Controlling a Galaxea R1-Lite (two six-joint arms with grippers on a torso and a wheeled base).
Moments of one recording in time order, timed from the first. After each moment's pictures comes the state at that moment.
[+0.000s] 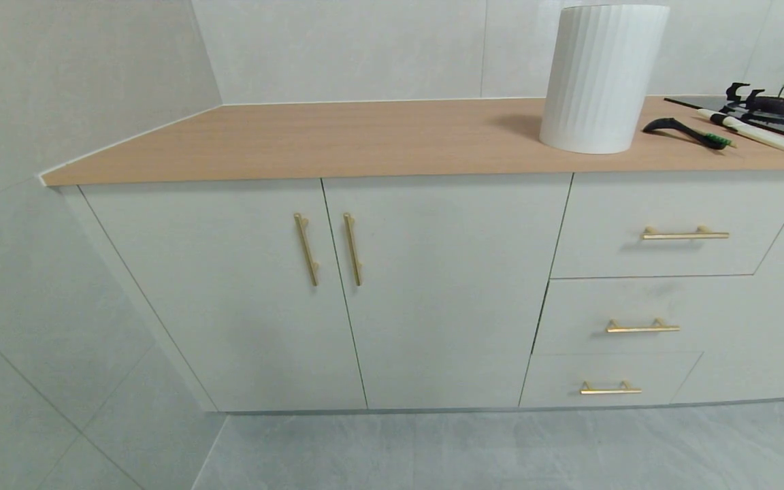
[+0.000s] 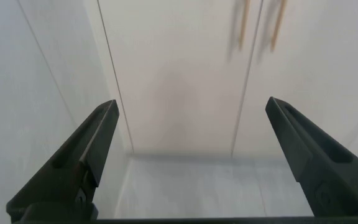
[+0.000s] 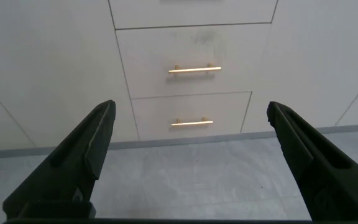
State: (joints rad) left arm 0.00 0.00 -0.07 -0.03 0.07 0.01; right arm 0.00 0.00 0.00 0.00 -0.09 0.00
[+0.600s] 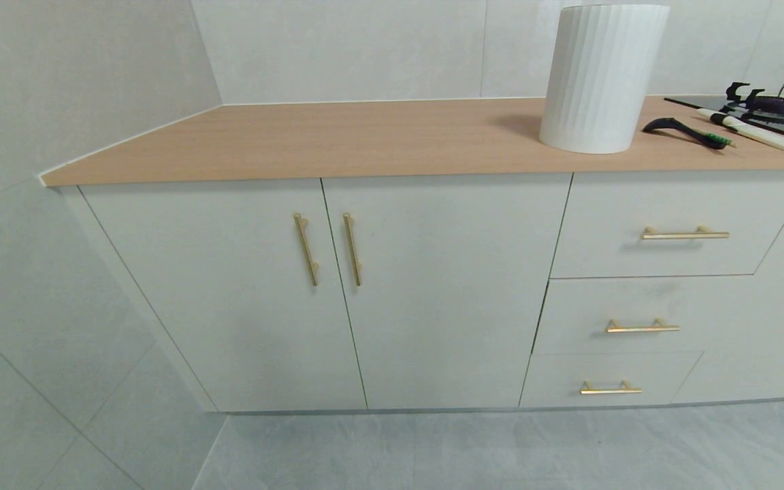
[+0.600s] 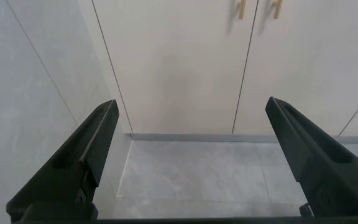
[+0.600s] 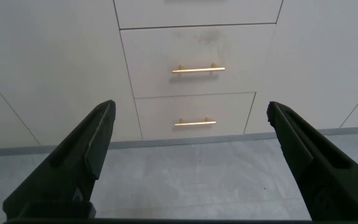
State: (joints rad) left arm 0.00 0.00 0.00 0.00 0.05 0.02; right arm 0.00 0.00 0.00 0.00 -0.07 0.00
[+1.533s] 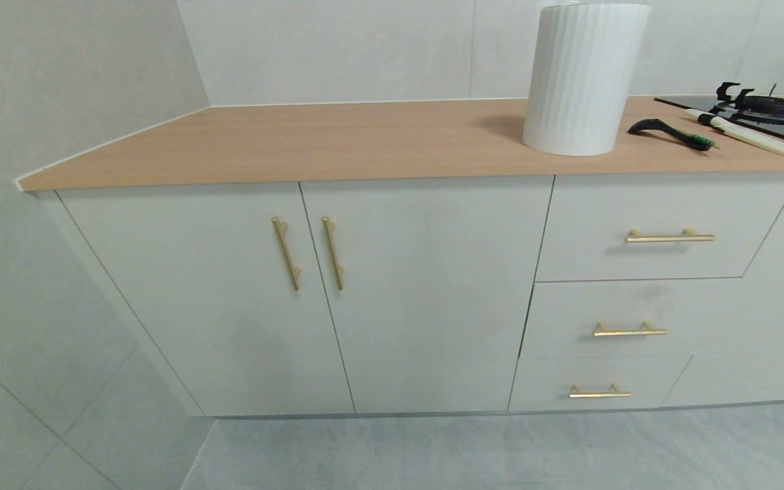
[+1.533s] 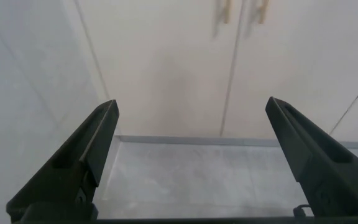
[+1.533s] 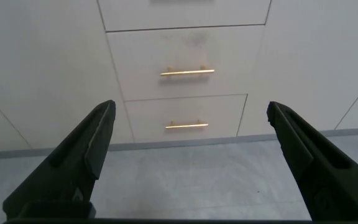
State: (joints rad) left arm 0.01 0.00 0.00 0.00 0.05 0.00; right arm 0.00 0.00 0.00 0.00 -0.07 0.00
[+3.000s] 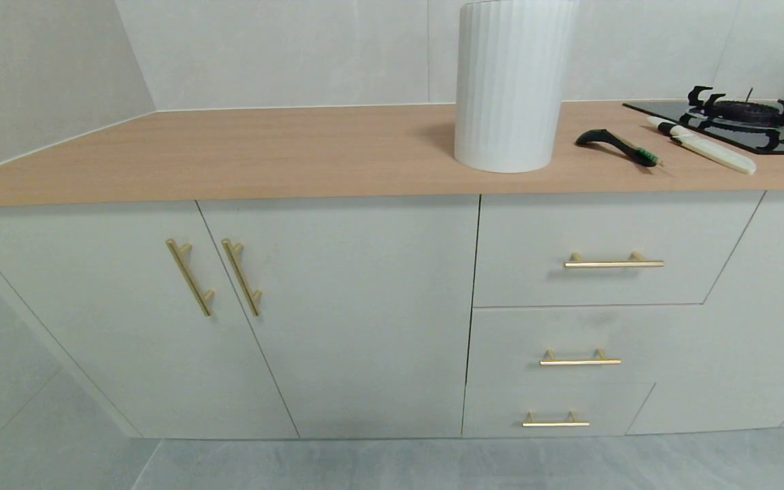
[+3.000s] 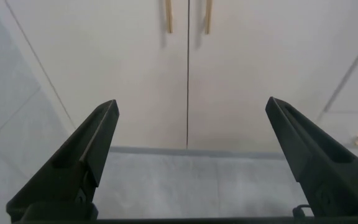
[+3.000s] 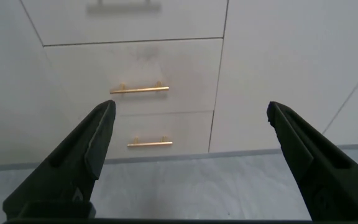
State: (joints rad) left arm 0.00 0.00 0.00 0.00 0.05 -0.01; right arm 0.00 0.00 0.00 0.00 -0.07 0.00
